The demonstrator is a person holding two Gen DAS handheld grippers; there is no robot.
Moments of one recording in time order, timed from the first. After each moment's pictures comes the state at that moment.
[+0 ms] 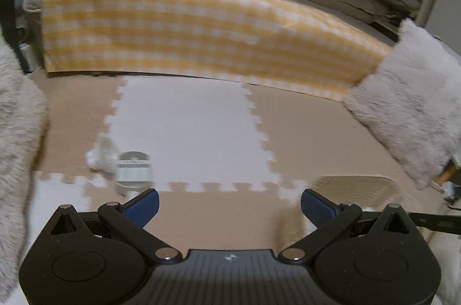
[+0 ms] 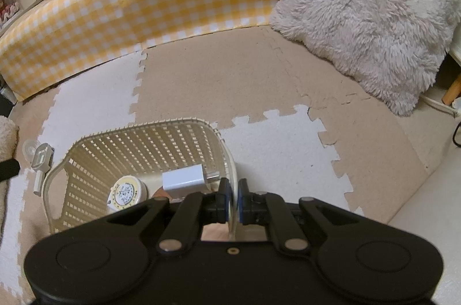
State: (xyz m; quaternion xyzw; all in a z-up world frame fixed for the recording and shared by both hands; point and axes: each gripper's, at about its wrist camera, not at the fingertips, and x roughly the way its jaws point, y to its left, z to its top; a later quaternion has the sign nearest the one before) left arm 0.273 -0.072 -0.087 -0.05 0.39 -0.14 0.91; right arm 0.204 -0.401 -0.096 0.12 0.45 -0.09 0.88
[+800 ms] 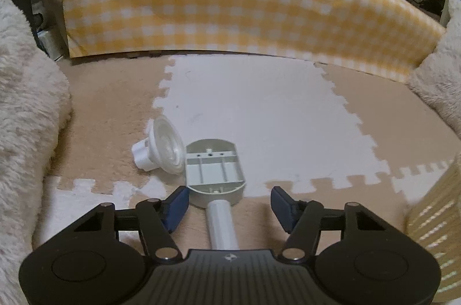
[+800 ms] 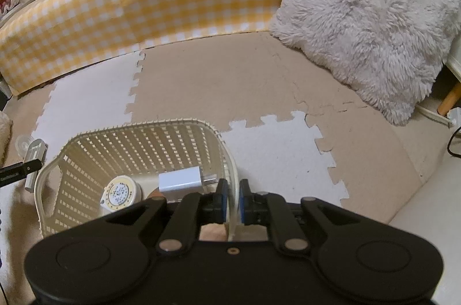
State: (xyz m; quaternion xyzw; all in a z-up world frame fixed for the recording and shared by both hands) left arm 0.331 -0.020 -0.180 0.00 0.39 -0.09 0.92; right arm 0.203 -0.394 -0.097 0.09 0.44 -0.10 0.89
